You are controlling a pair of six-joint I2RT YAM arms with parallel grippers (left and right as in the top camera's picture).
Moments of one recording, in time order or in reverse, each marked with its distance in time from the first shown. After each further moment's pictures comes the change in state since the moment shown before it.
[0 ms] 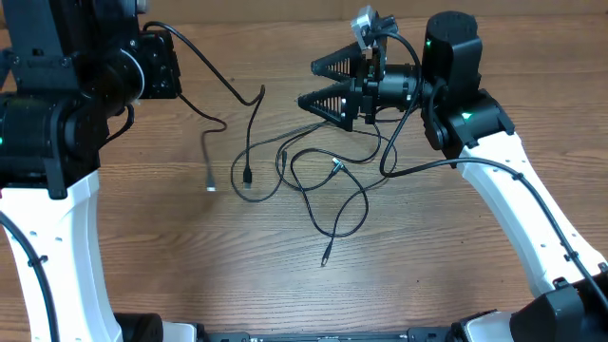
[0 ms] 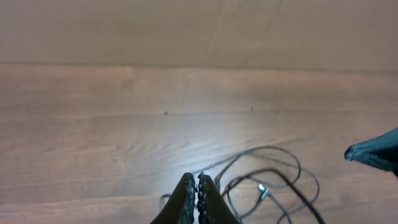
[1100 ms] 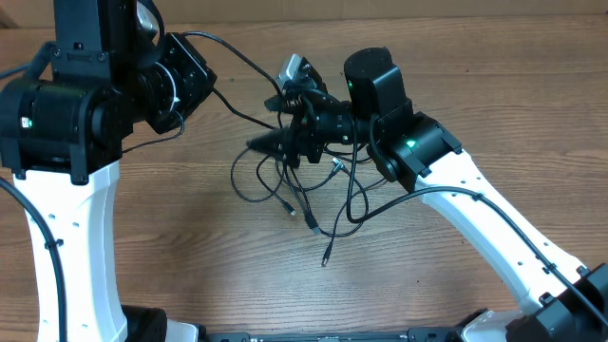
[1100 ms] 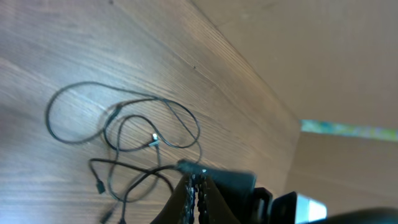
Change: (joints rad) left arm -0.077 0.033 0.000 -0.116 0.125 -0.791; right arm 0.263 0.000 0.000 -0.200 0.370 -0.261
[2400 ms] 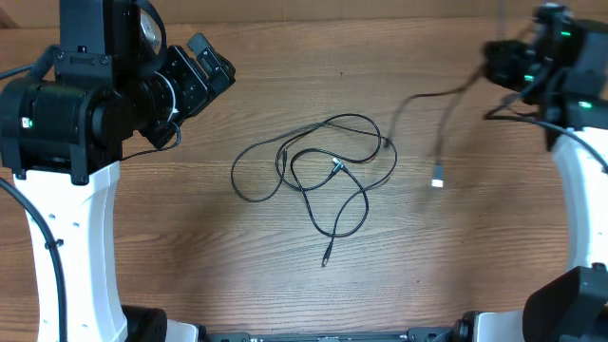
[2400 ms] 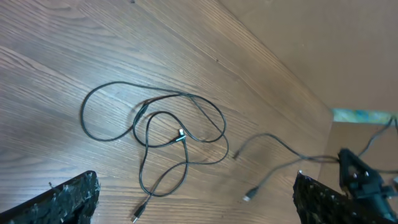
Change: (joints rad) left arm -0.002 0.000 0.000 -0.077 -0.042 0.114; right arm -0.823 0.000 0.002 -0.183 0.378 0.338
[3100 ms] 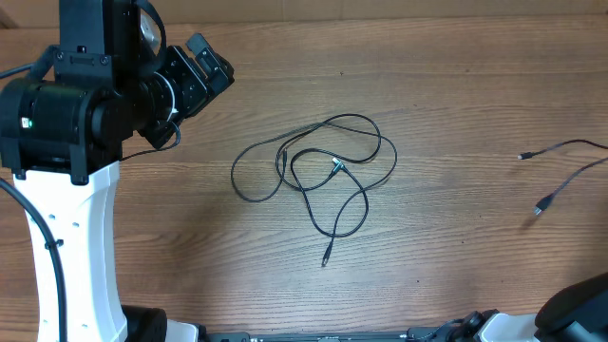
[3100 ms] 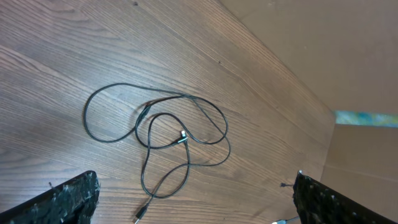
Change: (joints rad) left arm 0.000 0.000 0.000 -0.001 -0.011 0.000; right arm -0.560 0.000 0.001 -0.083 0.299 0.005
